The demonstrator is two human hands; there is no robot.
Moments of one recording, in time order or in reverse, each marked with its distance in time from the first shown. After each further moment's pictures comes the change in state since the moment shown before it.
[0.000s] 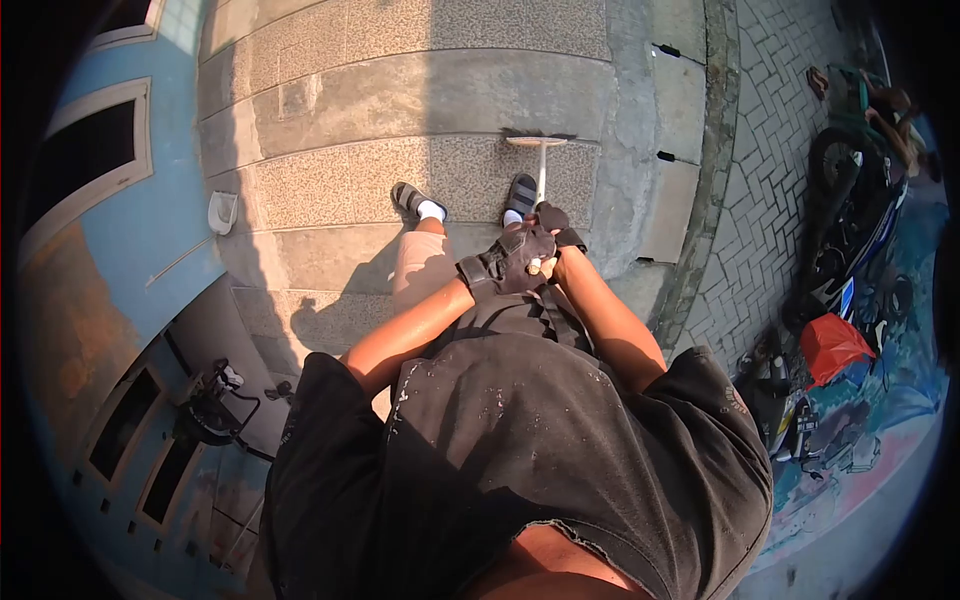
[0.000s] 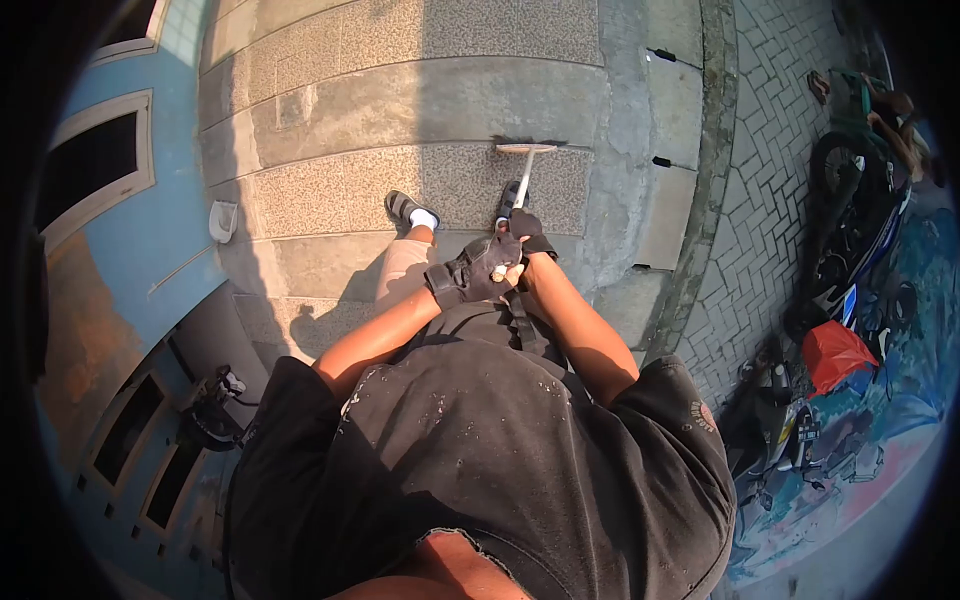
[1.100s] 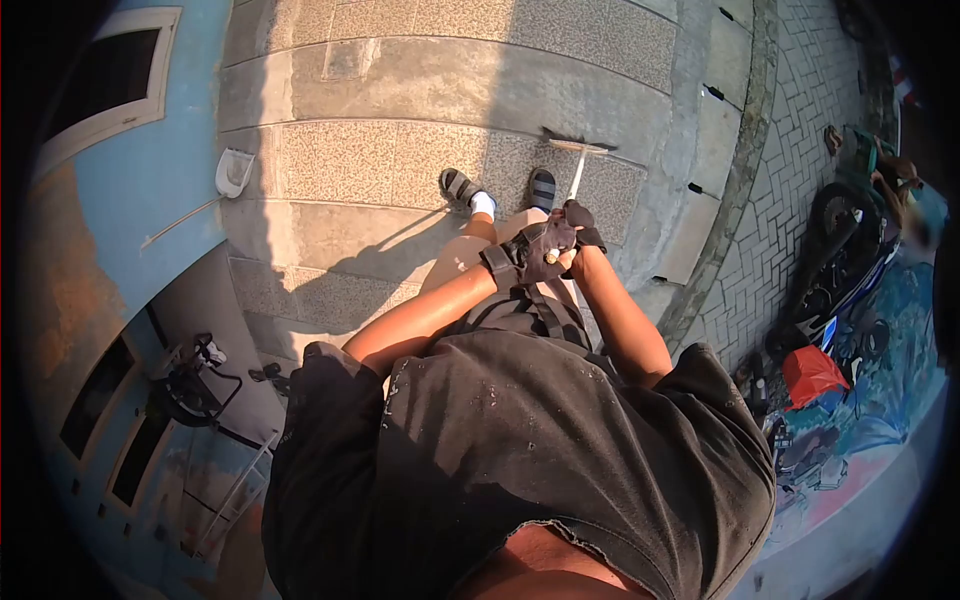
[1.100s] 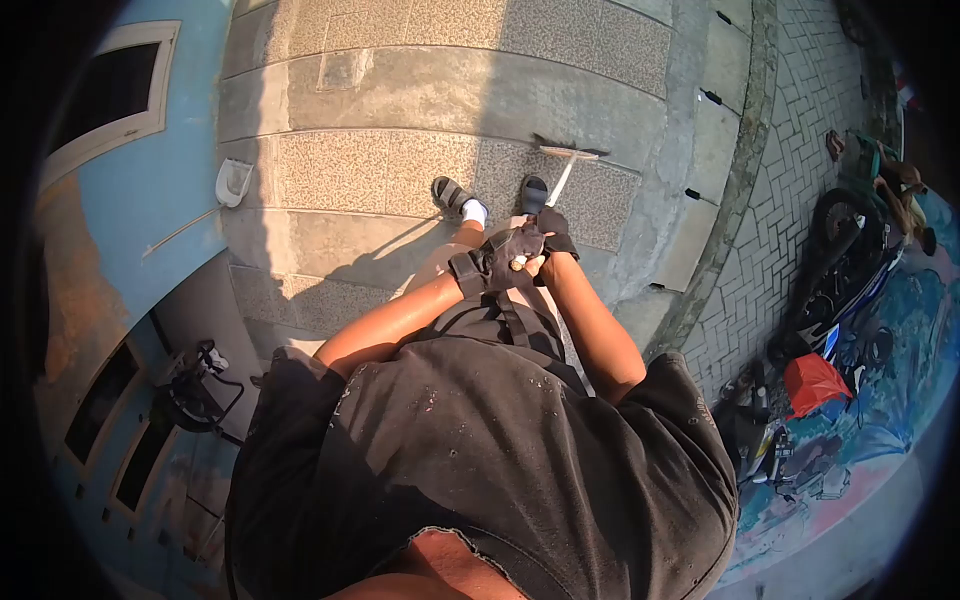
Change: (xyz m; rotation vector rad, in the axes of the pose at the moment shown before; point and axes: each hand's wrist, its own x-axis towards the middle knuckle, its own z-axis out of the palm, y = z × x) left_hand -0.132 -0.030 -0.152 -0.088 0.234 -0.049; right_hand 0.098 0.086 0.138 -1.060 0.017 -0.483
